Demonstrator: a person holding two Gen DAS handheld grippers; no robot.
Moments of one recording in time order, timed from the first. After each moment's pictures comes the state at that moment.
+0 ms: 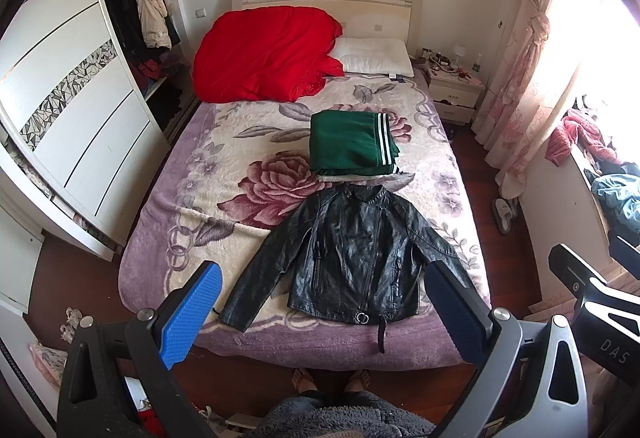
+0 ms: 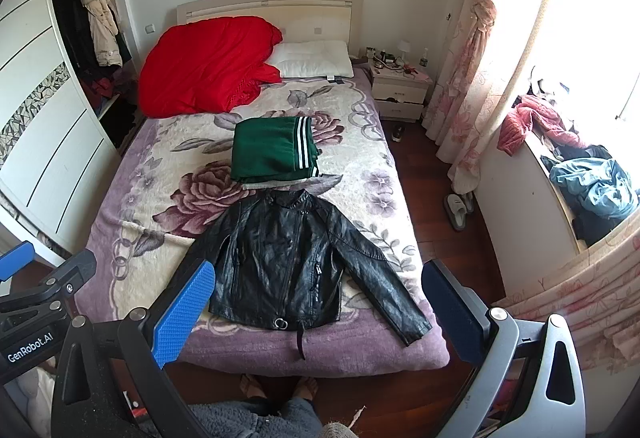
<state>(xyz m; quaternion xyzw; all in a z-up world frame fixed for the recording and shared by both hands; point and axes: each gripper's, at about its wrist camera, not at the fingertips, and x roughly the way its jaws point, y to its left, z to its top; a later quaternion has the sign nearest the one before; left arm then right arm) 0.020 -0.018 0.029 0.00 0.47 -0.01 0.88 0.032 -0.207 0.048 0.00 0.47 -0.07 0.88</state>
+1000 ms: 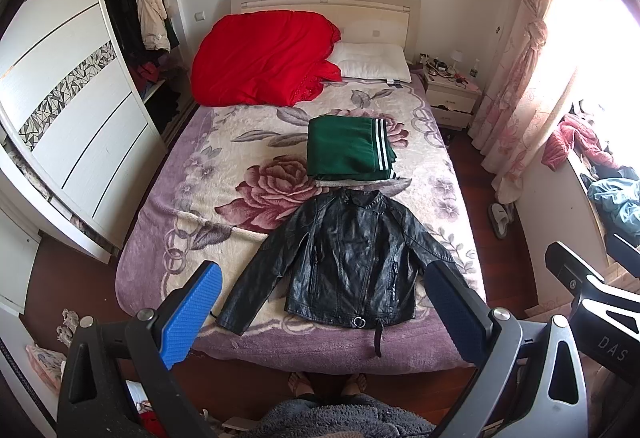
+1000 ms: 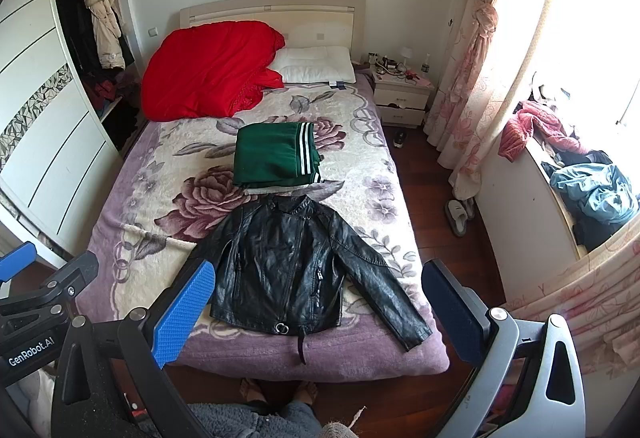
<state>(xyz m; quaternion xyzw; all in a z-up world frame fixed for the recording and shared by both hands) 0.026 -0.028 0.041 0.00 0.46 -0.01 0.89 0.037 -0.205 0.057 0.01 0.46 -0.07 0.88</state>
